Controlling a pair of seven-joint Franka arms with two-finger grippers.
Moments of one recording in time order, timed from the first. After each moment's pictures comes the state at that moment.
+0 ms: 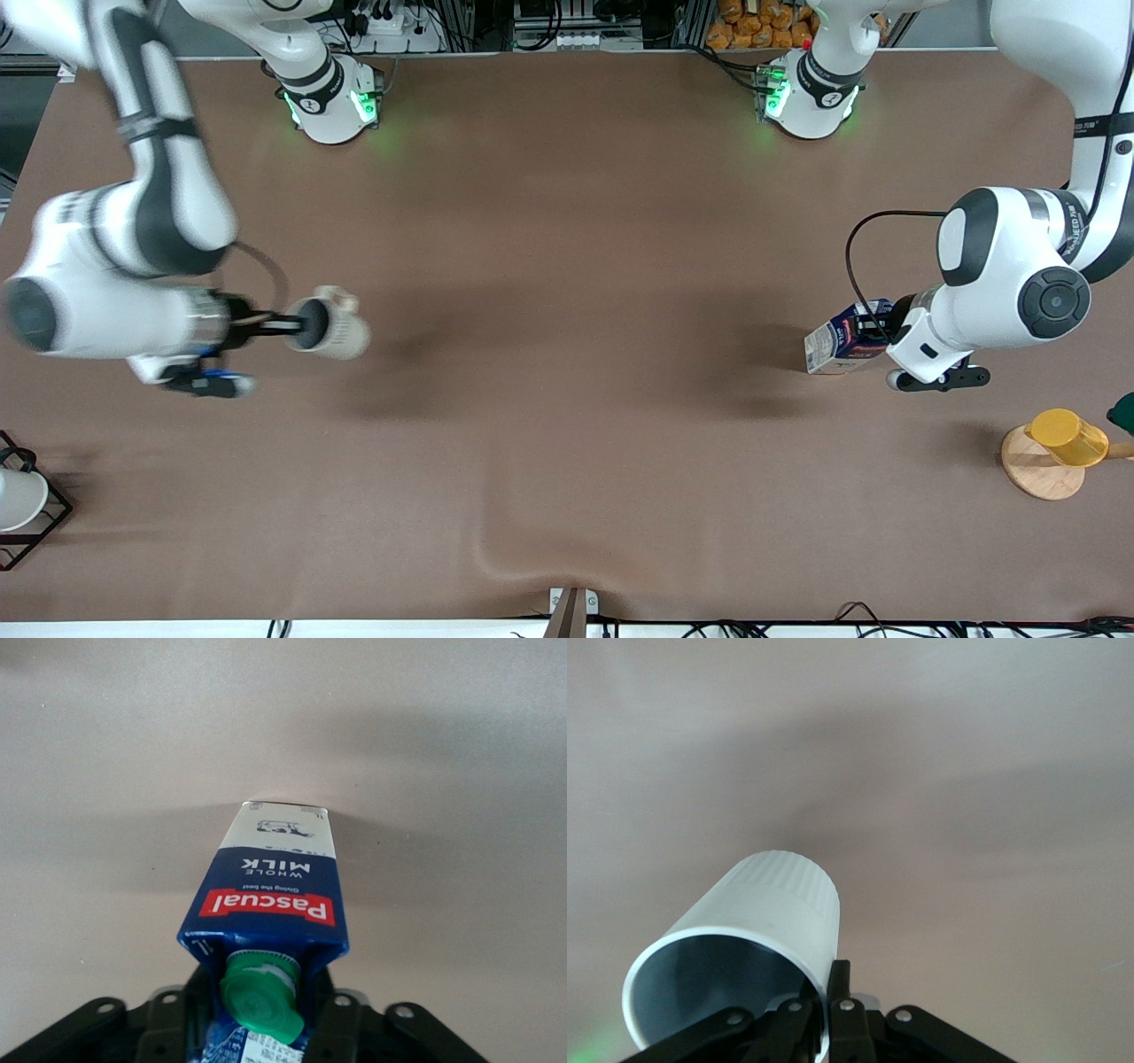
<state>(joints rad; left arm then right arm) 0.01 0.34 -0.09 -1.79 0.01 1.88 -0.16 0.21 0.36 -0.02 -1.61 0.29 1.71 0.33</state>
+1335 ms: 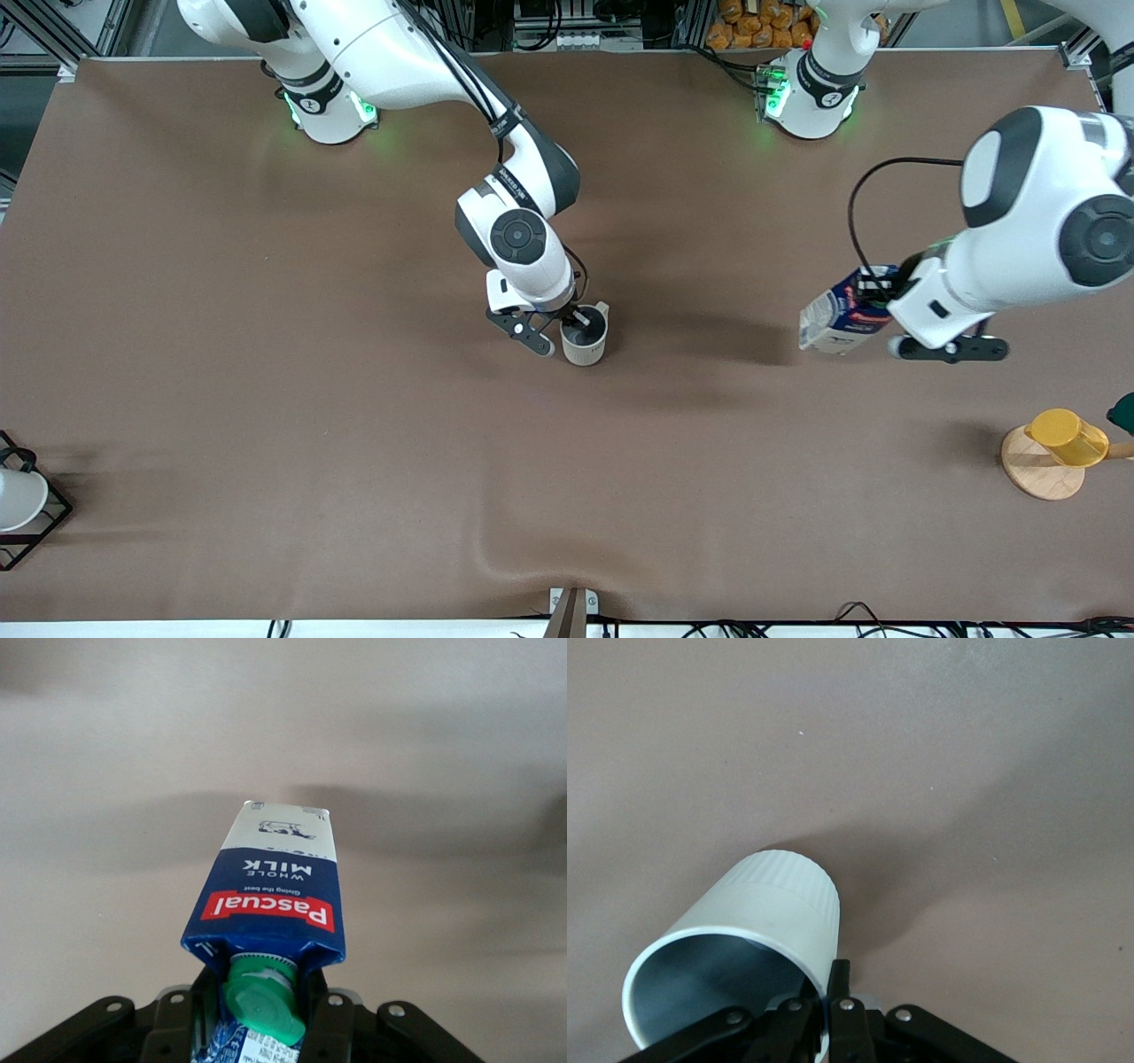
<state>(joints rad) 0.00 0.26 -0.21 -1.60 0.01 1.60 -0.16 0.77 0.72 -0.03 -1.49 0.21 2.27 1.27</state>
